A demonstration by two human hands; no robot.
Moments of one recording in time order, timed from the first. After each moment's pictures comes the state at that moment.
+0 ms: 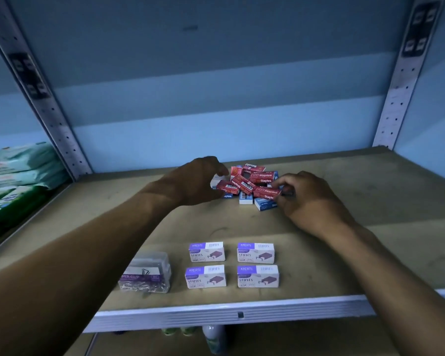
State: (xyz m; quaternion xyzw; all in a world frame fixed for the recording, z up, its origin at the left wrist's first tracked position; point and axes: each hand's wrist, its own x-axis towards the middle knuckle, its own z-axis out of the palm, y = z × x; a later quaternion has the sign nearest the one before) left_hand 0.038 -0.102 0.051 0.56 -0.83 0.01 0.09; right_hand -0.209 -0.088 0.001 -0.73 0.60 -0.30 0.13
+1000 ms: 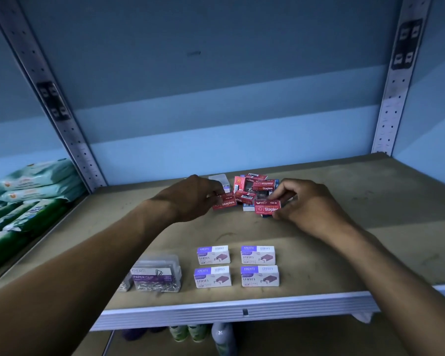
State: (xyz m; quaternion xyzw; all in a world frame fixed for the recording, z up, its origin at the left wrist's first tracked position) left_hand 0.048 -0.071 0.059 0.55 -0.83 0.01 0.06; right_hand -0.212 -0.065 0.015 -0.71 0.53 -0.38 0.25
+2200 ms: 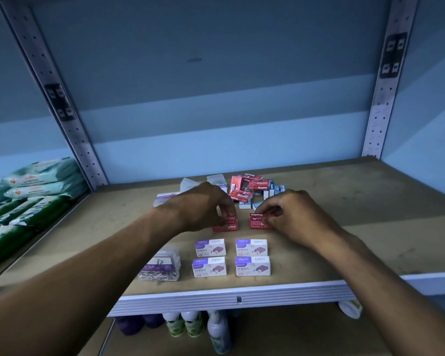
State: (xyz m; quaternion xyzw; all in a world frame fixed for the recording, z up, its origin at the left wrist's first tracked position) left_hand 0.017 -0.035 0.063 0.51 -0.86 -0.03 0.05; right_hand -0.207 -0.044 0.016 -0.79 0.51 -0.29 0.18
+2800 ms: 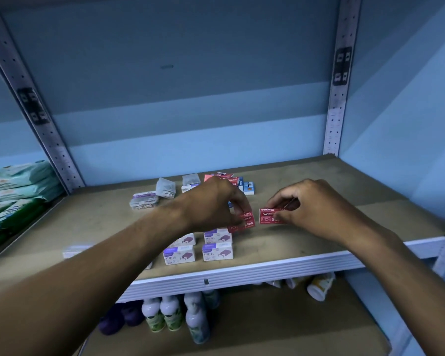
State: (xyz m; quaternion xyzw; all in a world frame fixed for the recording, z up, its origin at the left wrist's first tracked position) left_hand -0.065 0.006 0.080 0.42 -0.90 -0.04 0.13; right_hand -0.292 0.015 0.051 -0.80 0.51 -0.30 0.12
